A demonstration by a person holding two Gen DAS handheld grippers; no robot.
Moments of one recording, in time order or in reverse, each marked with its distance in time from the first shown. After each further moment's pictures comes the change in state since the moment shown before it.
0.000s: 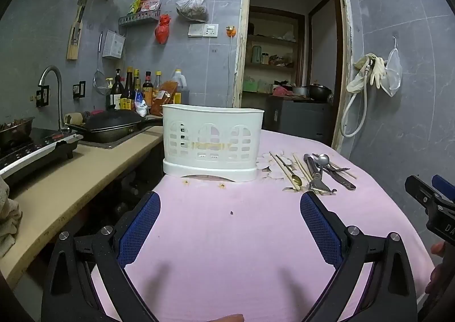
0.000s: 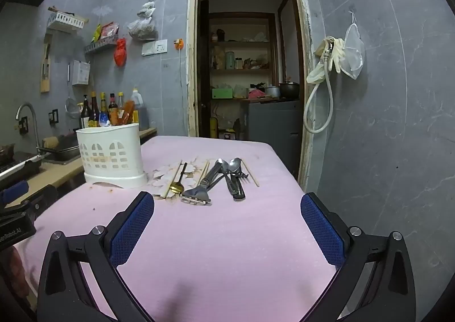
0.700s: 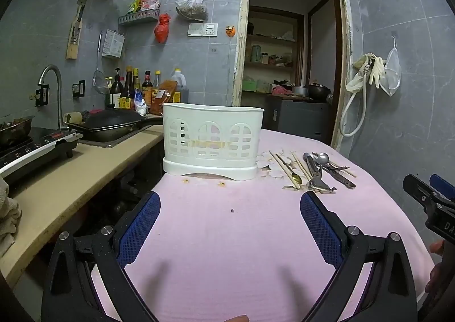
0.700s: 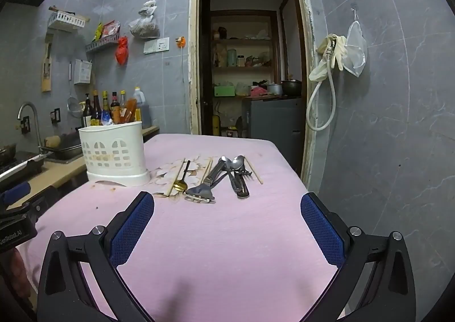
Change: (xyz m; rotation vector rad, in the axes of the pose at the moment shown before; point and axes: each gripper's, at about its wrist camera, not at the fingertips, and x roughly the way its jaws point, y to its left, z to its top) left arm 0.000 -0.001 -0.005 0.004 0.000 -0.005; right arm 0.001 0.005 -0.002 0.002 0.007 0.001
